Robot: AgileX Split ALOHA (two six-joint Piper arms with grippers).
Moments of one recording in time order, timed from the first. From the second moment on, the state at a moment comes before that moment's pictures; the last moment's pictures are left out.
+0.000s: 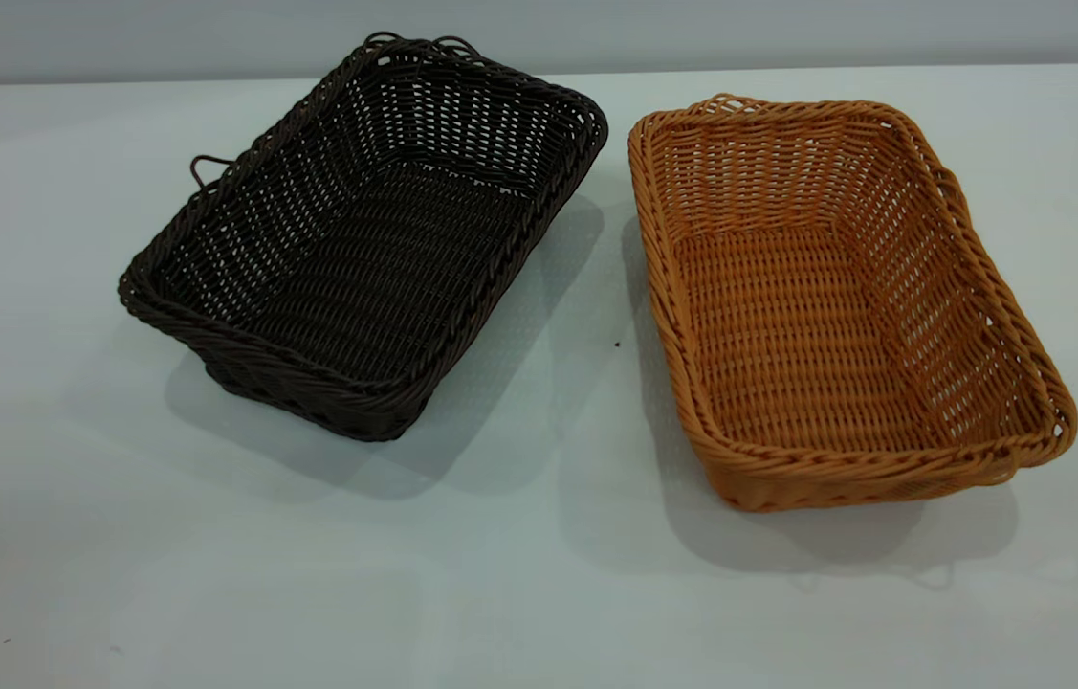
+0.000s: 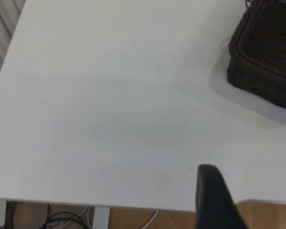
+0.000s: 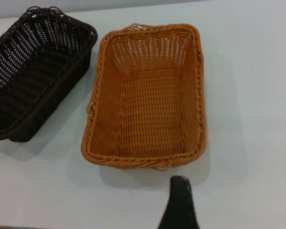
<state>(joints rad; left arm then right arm) 0.05 -0.02 -0.48 0.00 1.12 -0.04 0.07 -0.02 -0.46 0.19 1.13 0.01</state>
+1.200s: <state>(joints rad) 0.05 1.23 -0.73 -0.04 0.37 0.06 0.07 1.40 -0.48 1.06 0.76 -0.36</state>
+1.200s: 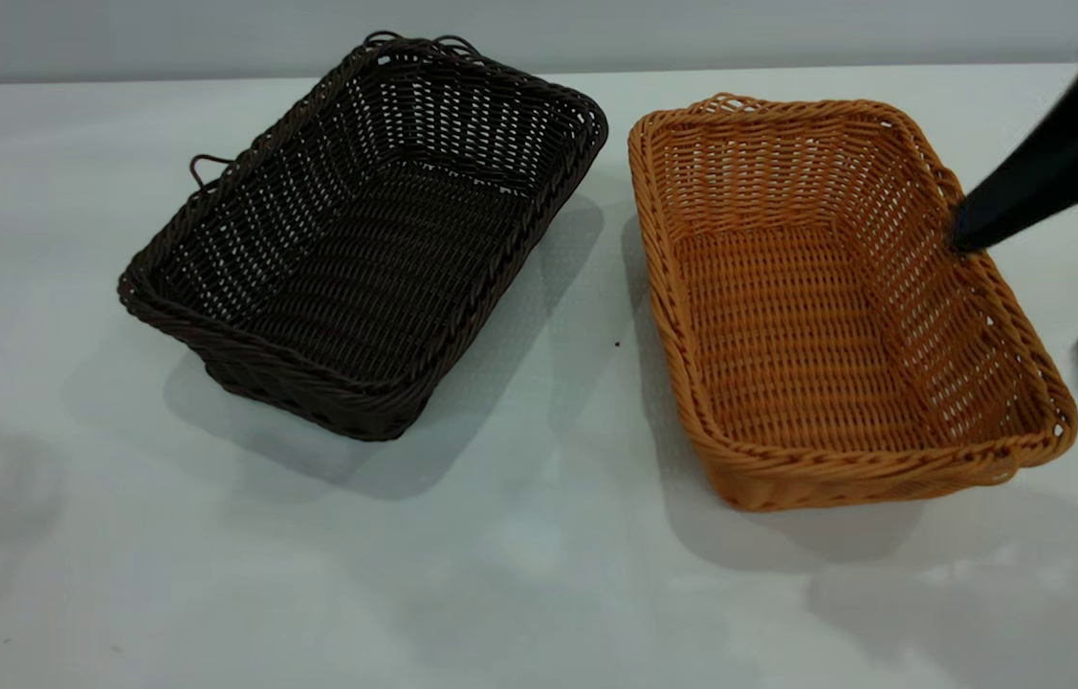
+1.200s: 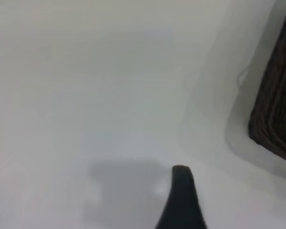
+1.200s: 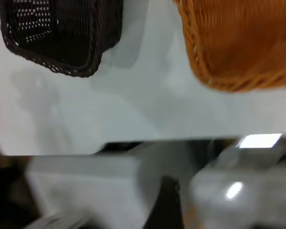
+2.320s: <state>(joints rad) 0.03 1.52 -0.92 -0.09 0.32 0.06 0.36 1.98 -0.57 1.82 0.32 -0.16</state>
